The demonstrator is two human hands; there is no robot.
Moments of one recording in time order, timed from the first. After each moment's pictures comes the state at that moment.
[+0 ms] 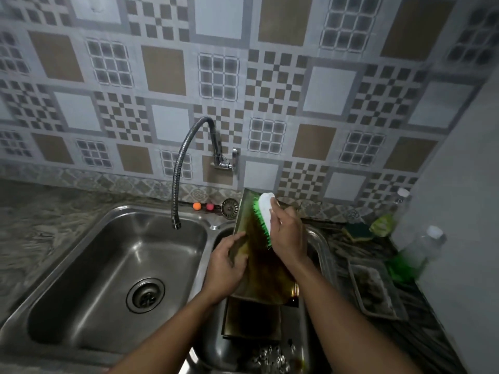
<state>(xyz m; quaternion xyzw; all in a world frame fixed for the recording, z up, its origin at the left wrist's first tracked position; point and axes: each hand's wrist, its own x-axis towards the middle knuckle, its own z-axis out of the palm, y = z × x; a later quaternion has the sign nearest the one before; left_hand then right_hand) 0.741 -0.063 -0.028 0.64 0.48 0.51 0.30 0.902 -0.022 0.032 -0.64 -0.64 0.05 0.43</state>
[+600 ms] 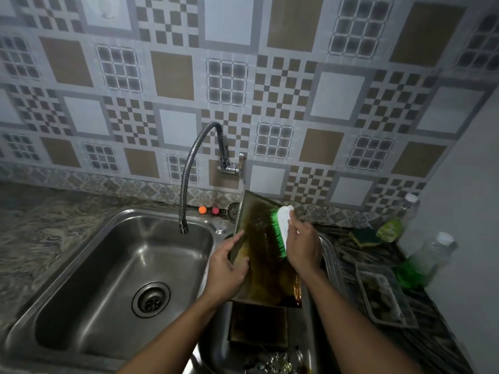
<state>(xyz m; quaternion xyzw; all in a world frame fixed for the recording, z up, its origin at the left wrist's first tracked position) 0.727 -0.058 -0.027 0.61 0.47 0.54 0.34 0.914 -0.024 0.023 -0.70 -0.58 0.10 0.41</state>
